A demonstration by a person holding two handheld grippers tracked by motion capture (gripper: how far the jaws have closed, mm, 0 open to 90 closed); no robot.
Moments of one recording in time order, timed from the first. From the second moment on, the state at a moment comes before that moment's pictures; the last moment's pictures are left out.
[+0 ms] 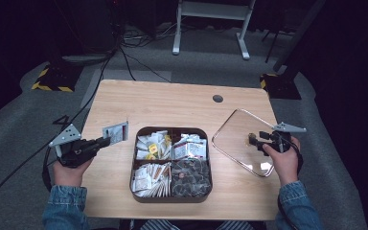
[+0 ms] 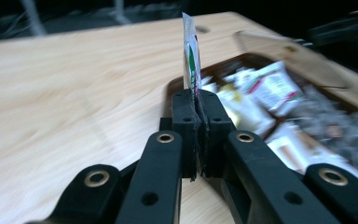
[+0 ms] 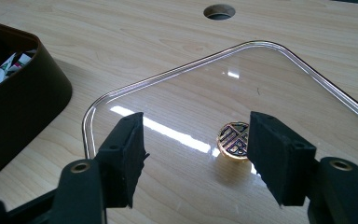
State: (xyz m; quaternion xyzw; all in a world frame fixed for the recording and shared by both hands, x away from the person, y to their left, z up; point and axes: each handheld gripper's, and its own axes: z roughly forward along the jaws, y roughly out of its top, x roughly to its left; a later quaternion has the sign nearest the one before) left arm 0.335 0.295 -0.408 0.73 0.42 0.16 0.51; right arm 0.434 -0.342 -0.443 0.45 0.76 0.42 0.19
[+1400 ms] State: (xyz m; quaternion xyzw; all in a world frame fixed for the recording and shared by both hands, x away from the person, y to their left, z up) left arm 0.356 0.317 -0.477 0.74 0.54 0.04 0.41; right arm 0.437 -0.337 -0.449 0.45 0.77 0.41 0.17
